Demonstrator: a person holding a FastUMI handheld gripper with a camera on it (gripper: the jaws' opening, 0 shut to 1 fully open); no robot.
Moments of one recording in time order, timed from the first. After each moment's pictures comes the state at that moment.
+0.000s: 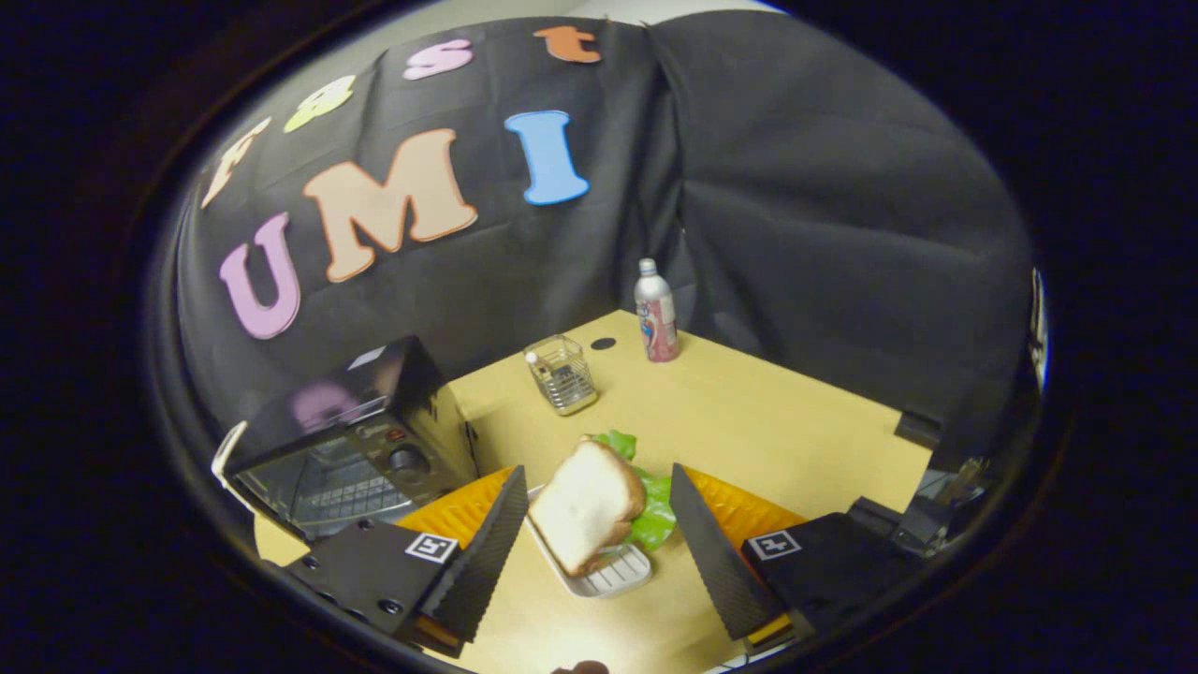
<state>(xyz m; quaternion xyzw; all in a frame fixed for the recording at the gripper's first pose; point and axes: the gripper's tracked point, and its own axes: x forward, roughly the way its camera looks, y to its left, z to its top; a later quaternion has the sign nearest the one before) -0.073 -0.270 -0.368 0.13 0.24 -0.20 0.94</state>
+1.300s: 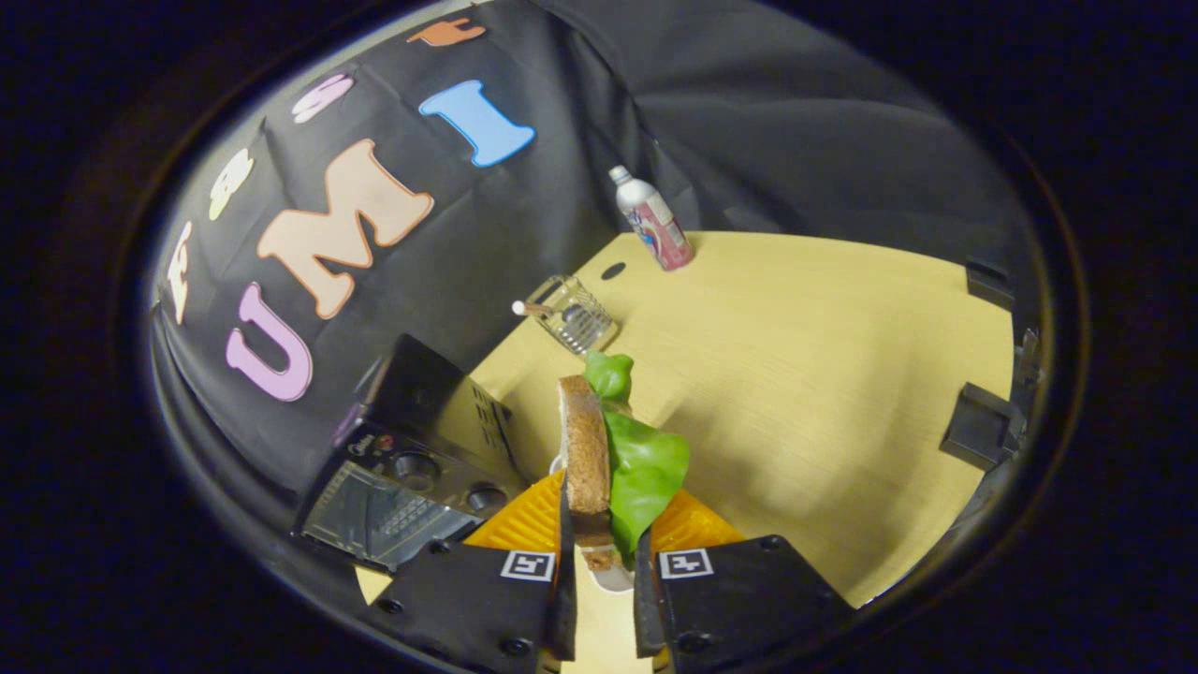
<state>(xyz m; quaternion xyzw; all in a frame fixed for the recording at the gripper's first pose) -0.064 -0.244 -0.398 0.29 0.28 -0.16 0.90</state>
